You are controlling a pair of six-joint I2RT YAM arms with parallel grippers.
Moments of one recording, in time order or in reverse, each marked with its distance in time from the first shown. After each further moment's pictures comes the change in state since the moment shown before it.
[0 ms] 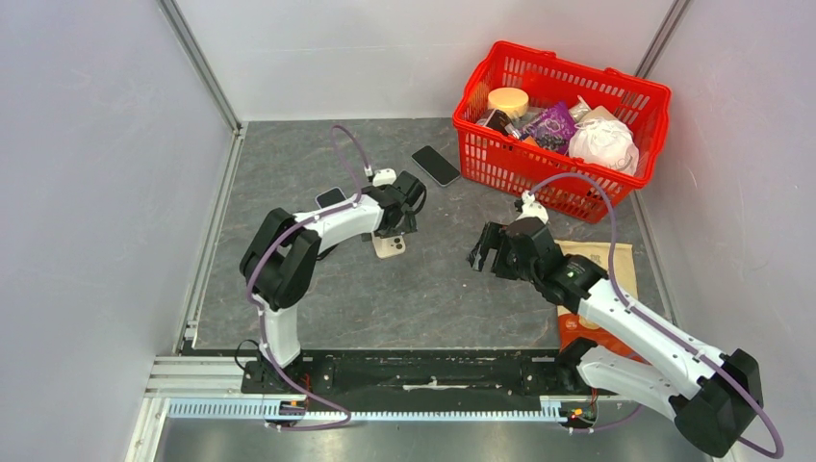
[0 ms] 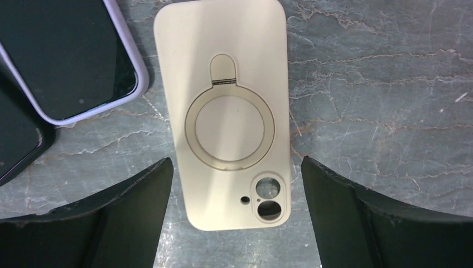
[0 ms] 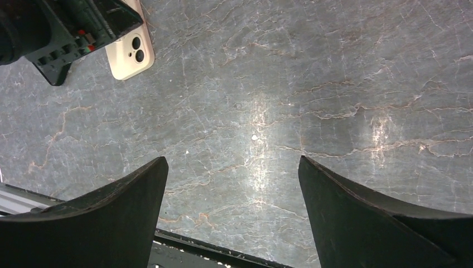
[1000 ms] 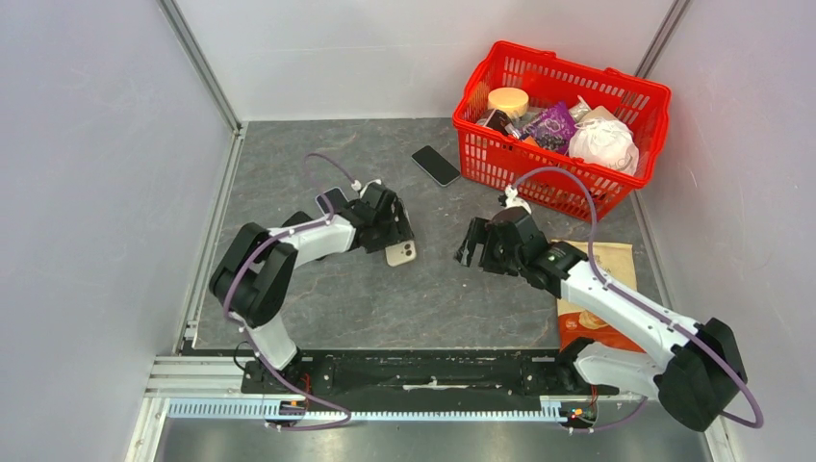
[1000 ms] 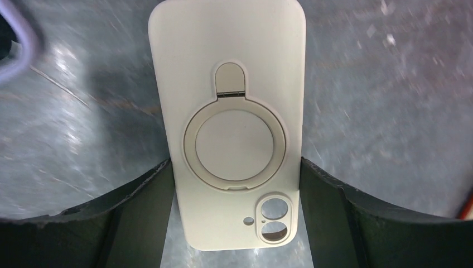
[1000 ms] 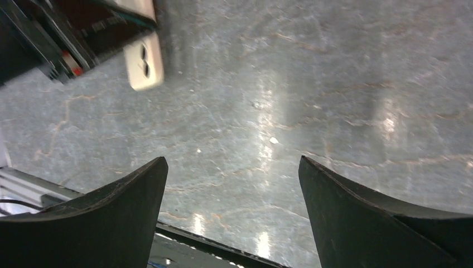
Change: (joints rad) left arm 0.090 -0.133 -0.280 0.368 0.368 0.002; right arm -0.011 0.138 0.032 0.043 -0.085 0.000
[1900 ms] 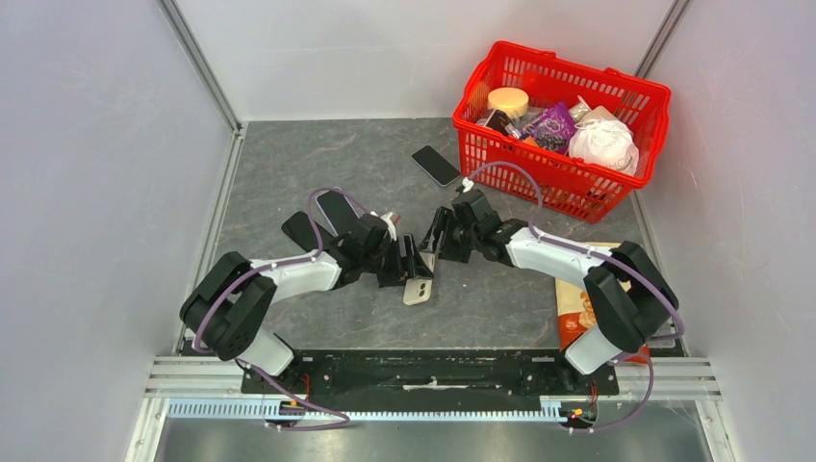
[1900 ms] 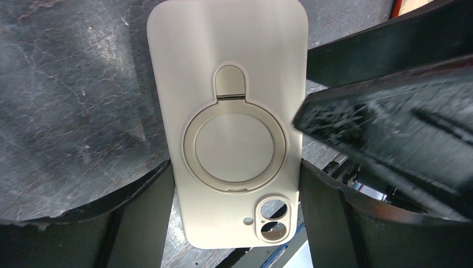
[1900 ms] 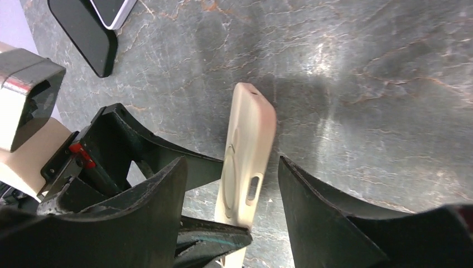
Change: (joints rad) left arm -0.092 -0.247 -0.368 0.294 0.446 -0.041; right arm 0.006 0.473 0.161 0.306 -0.238 0.119
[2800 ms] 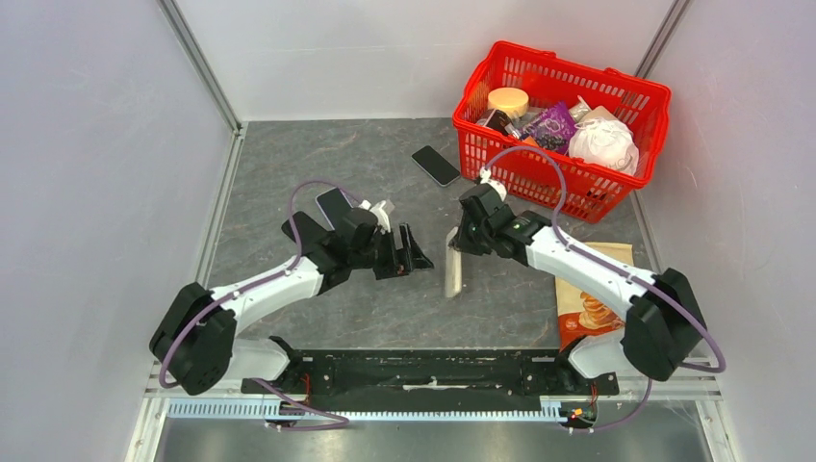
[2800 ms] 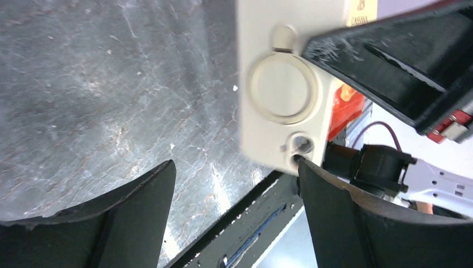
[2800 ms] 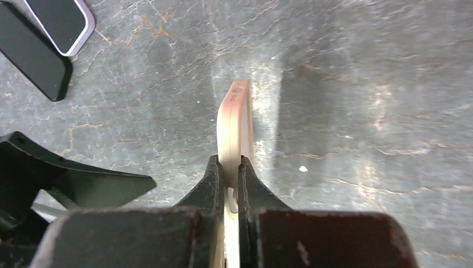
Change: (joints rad) left arm -0.017 -0.203 0.015 -0.080 -0.006 -0.011; right arm 0.034 -0.140 0.098 -0.320 0.259 -0.053
